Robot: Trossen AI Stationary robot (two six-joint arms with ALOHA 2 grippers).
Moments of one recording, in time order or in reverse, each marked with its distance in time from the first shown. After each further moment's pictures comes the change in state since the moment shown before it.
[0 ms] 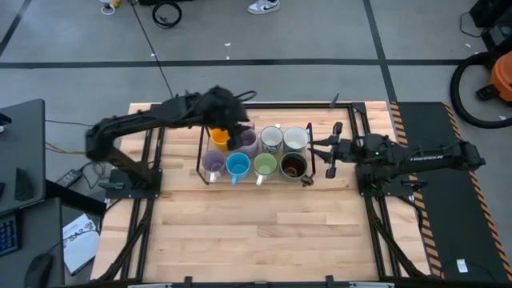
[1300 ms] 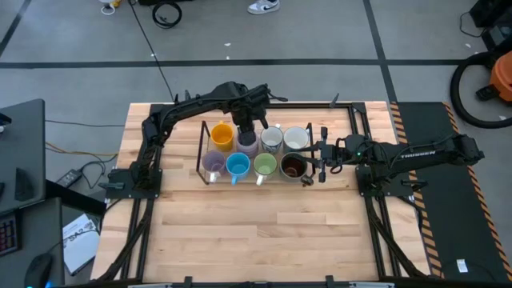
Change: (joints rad) left arm 0.131 0.588 0.541 -0.618 -0.022 0.037; right arm 0.000 0.229 0.086 -0.073 -0.064 -0.035
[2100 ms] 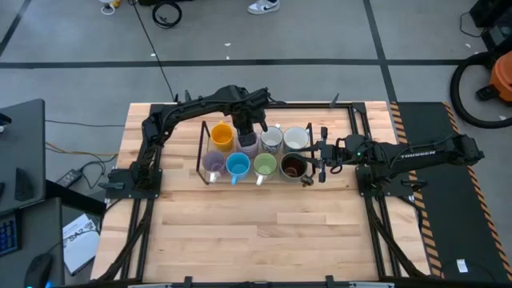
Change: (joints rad) left arm 0.002 0.000 -0.077 0.043 0.028 -0.014; right arm 0.000 0.000 0.000 0.000 0.000 0.000
